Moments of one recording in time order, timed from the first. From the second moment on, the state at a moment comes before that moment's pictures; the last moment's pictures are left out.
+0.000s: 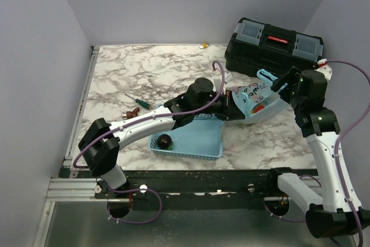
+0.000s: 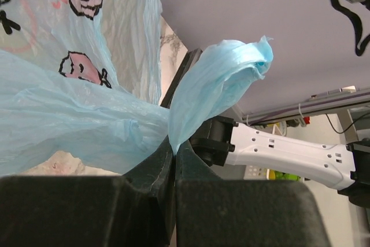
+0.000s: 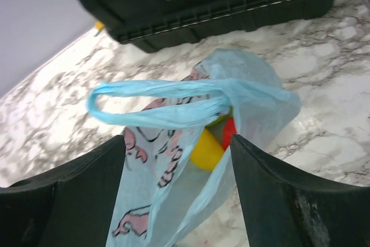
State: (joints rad) left arm -0.97 1.61 1.24 0.14 0.44 -0.80; right arm 0.07 0.90 1.10 -0.63 0.25 0.55
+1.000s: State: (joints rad) left arm -1.19 1.57 1.54 -0.28 0.11 -0.16; right arm 0.07 0.82 1.01 -0.69 -0.31 0.65
